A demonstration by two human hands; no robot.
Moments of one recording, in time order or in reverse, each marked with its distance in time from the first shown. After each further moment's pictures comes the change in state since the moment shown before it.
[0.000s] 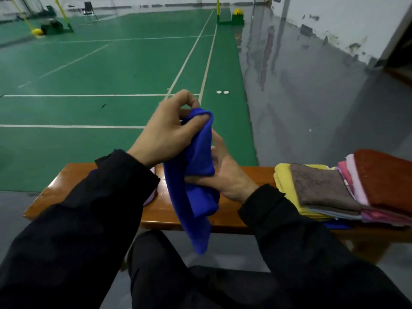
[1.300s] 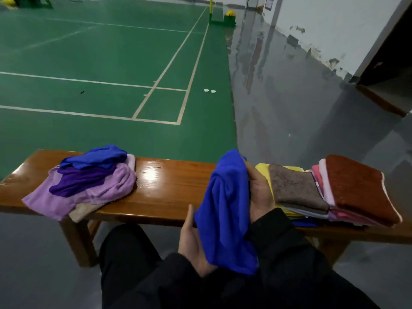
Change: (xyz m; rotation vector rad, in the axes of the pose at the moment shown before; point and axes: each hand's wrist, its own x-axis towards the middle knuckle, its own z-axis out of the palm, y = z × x) left_hand -0.158 -0.063 0.187 -1.816 0.038 -1.004; right_hand -0.066 0.030 -0.055 0.948 0.285 0.330
